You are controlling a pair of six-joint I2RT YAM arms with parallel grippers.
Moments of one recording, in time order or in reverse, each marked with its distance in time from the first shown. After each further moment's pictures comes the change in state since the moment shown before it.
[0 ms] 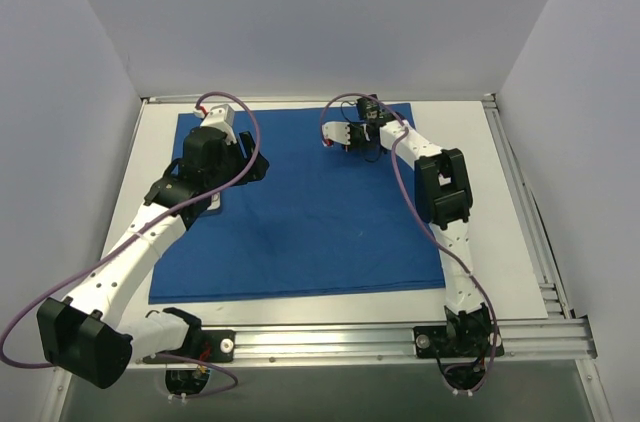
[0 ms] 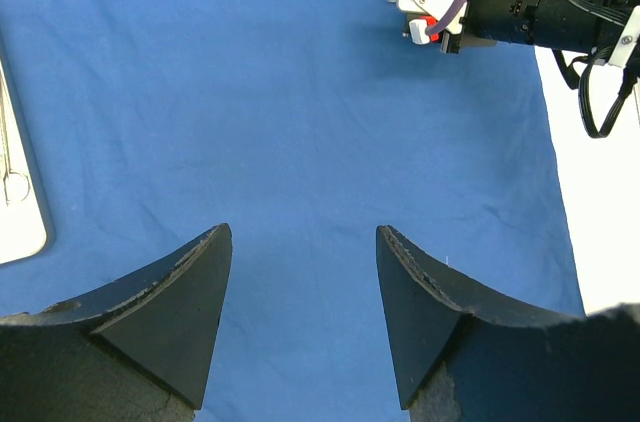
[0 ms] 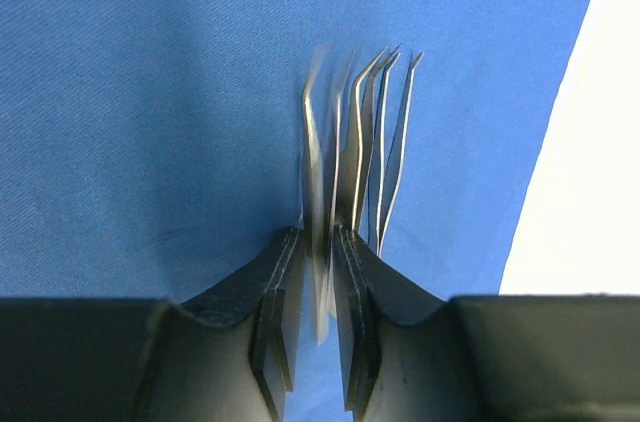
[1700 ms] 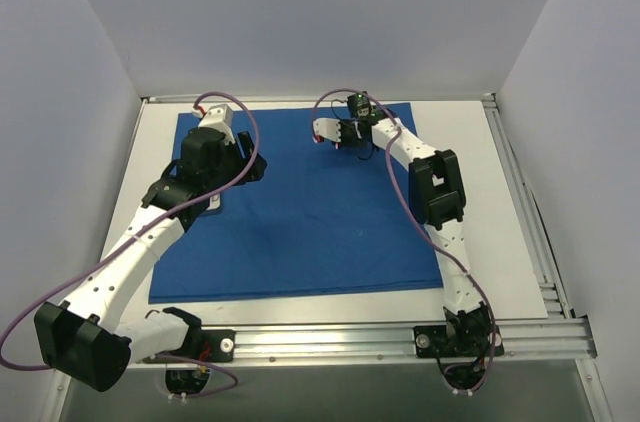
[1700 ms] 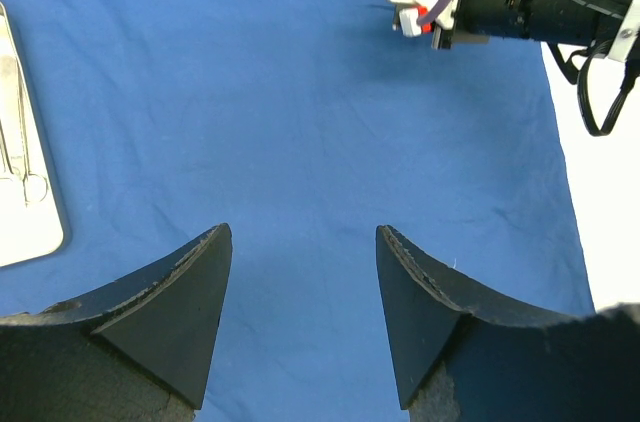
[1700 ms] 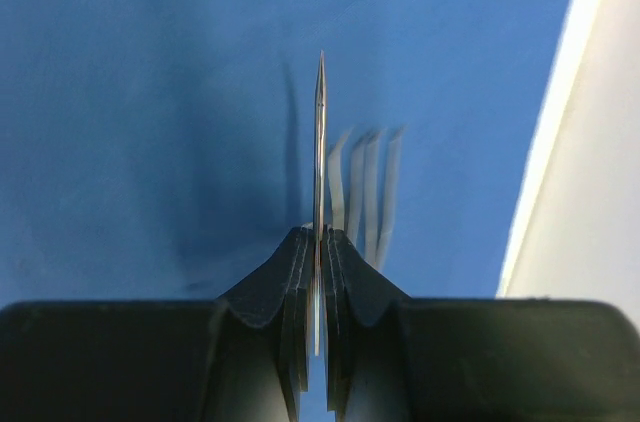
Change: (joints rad) left arm -0.004 -0.018 0.000 -0.010 -0.024 0.018; right arm 0.045 0.028 0.097 -0.039 -0.025 0.063
